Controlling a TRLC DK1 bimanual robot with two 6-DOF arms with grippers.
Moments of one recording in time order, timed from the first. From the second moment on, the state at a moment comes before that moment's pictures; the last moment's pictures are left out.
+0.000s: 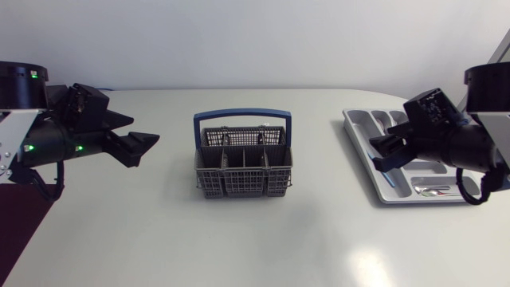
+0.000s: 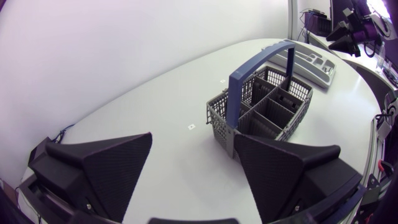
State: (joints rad) left arm -0.05 1.18 0.74 -0.14 0.33 0.44; right arm 0.07 1.10 0.72 -0.22 -0.10 -0.42
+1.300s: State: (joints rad) left arm -0.05 0.52 0.35 0.01 0.14 0.23; right arm -0.12 0.43 0.35 -0.18 -0.08 -0.33
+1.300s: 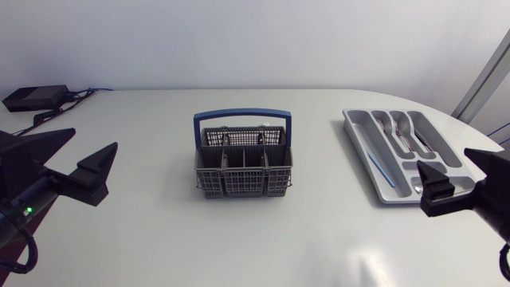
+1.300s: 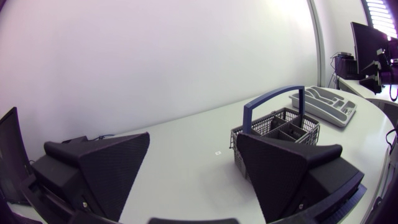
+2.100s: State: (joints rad) left arm -0.01 0.09 0.02 -0.01 0.02 0.04; right arm -0.01 0.06 0.03 -0.03 0.00 -0.03
